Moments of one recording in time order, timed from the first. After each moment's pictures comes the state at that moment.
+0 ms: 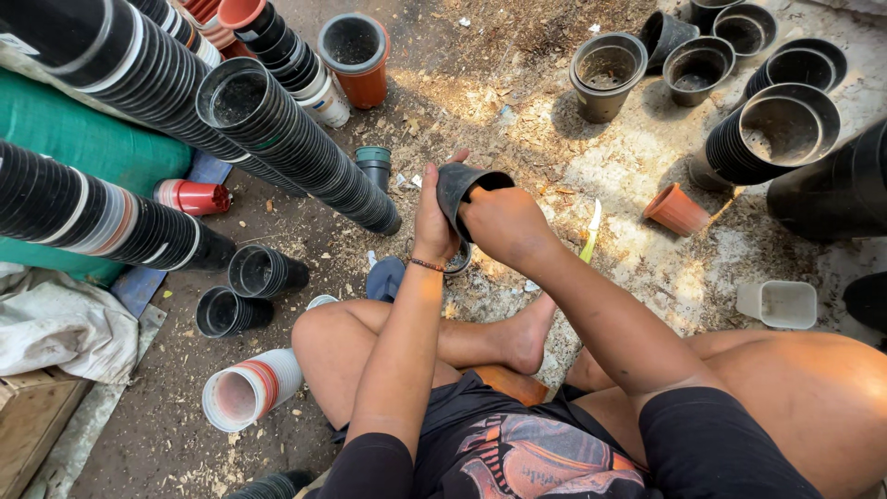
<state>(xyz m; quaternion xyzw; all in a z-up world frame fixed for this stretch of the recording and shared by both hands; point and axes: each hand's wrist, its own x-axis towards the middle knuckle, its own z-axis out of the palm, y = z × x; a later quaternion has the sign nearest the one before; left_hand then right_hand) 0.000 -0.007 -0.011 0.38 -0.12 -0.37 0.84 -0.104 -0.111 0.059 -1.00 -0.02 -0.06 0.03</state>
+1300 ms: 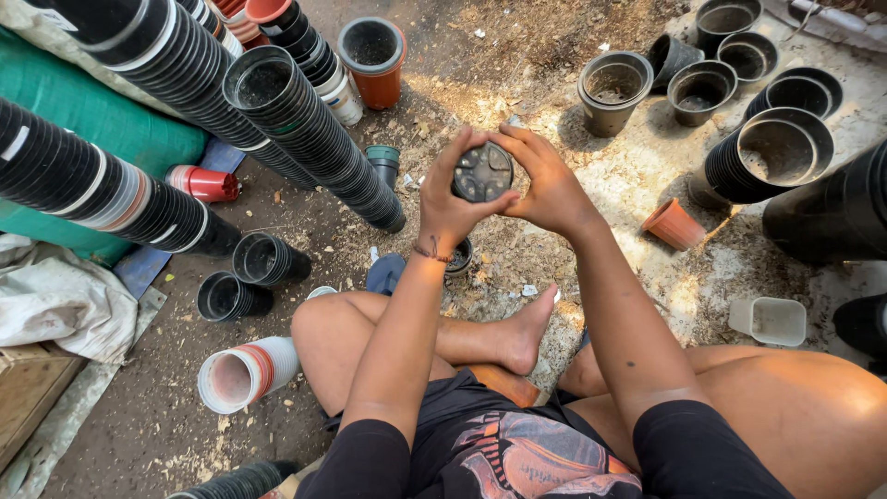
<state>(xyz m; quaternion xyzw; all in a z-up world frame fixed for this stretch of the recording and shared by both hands) -0.019 -0.004 0.049 0.68 -0.46 0.11 0.56 -0.115 -0.172 0.064 -0.90 -0.01 -0.20 0.38</state>
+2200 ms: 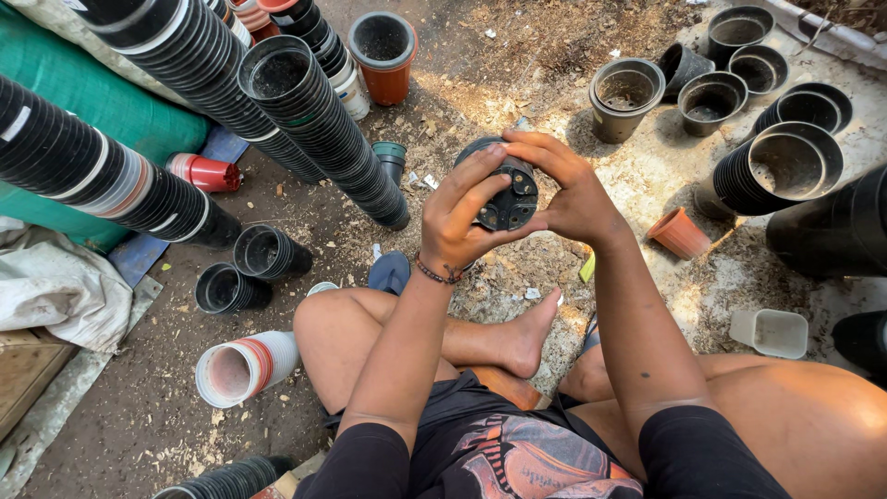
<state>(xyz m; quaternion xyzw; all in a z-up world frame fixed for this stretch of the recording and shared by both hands) -0.045 0.019 0.099 0.63 -0.53 0.25 0.51 -0.124 -0.170 0.098 -0.85 -0.14 -0.26 0.43</state>
